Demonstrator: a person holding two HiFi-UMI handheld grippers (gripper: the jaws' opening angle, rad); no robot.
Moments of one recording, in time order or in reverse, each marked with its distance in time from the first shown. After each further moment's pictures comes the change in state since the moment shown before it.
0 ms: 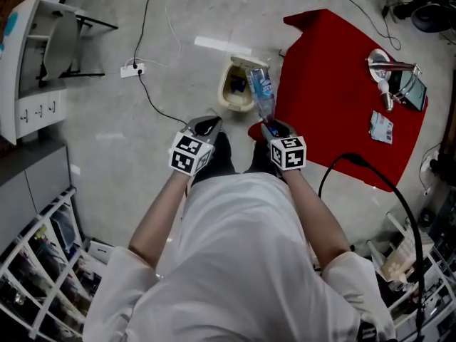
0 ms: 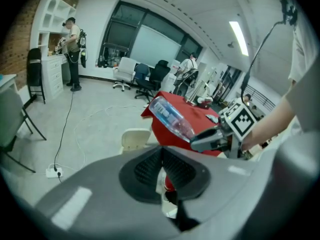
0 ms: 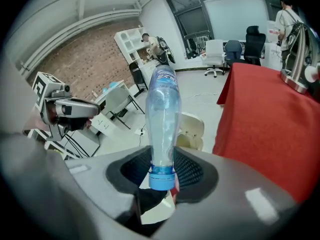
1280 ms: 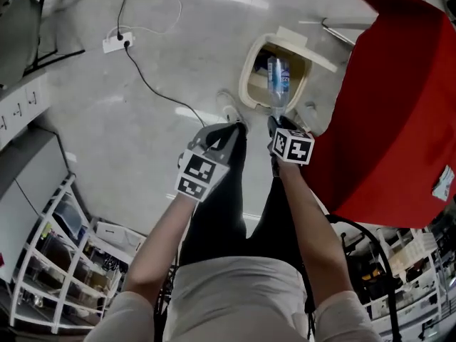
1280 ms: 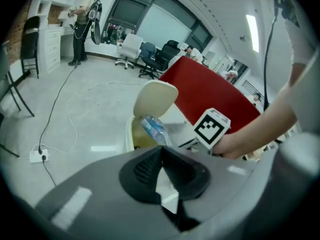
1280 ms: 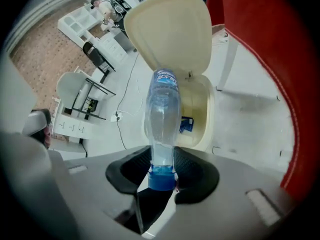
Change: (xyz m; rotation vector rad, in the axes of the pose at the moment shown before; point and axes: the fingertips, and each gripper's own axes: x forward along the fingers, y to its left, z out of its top) left arm 0.154 0.147 -0.163 -0.051 0.156 -0.061; right arm 0.306 -0.051 -0.151 0.377 0.301 -0.120
